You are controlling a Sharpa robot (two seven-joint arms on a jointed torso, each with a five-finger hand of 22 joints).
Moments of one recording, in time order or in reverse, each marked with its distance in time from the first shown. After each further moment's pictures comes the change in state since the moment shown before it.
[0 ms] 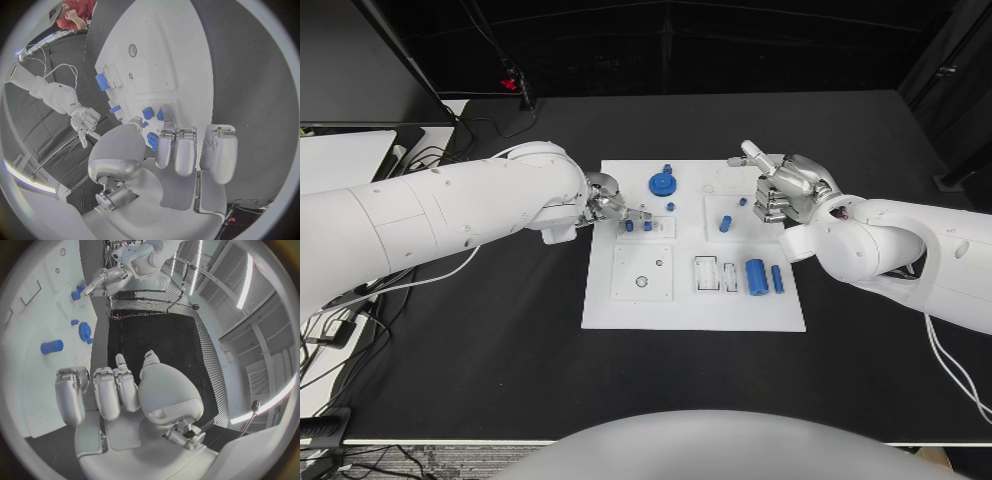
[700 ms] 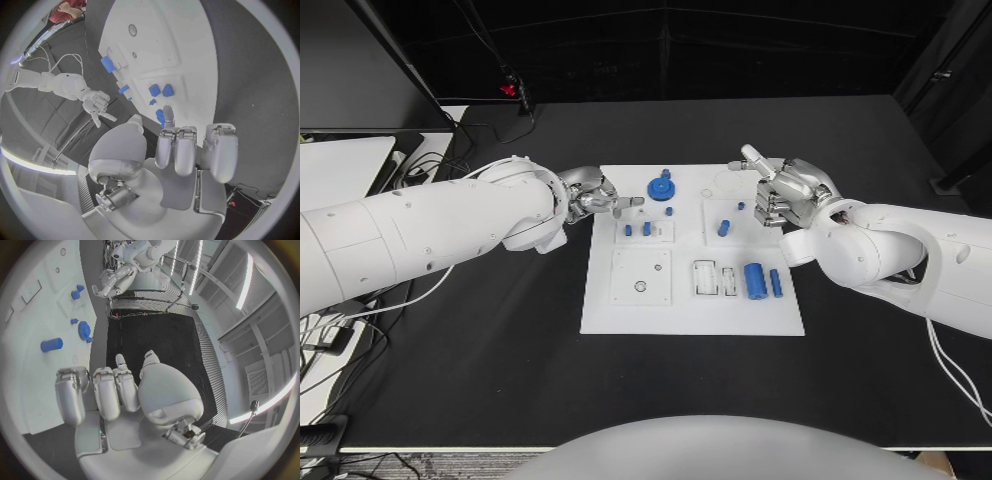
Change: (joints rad) left arm -0.008 -0.124 -0.008 0.119 0.003 -0.306 0.177; left_hand 0.041 0.002 -0.070 -0.002 -0.005 -0.051 0.004 0.020 0.021 0.000 0.000 0.000 0.000 0.000 0.000 0.000 0.000 0.000 0.000 0.000 -0.043 0.000; right arm 0.000 -0.016 0.001 0.015 -0.003 -0.006 0.008; right_hand 0.000 0.000 0.000 0.000 0.000 -0.004 0.004 0.005 0.000 0.000 0.000 0.000 0.000 0.000 0.000 0.000 0.000 0.000 0.000 0.000 0.000 0.000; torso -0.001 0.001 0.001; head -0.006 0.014
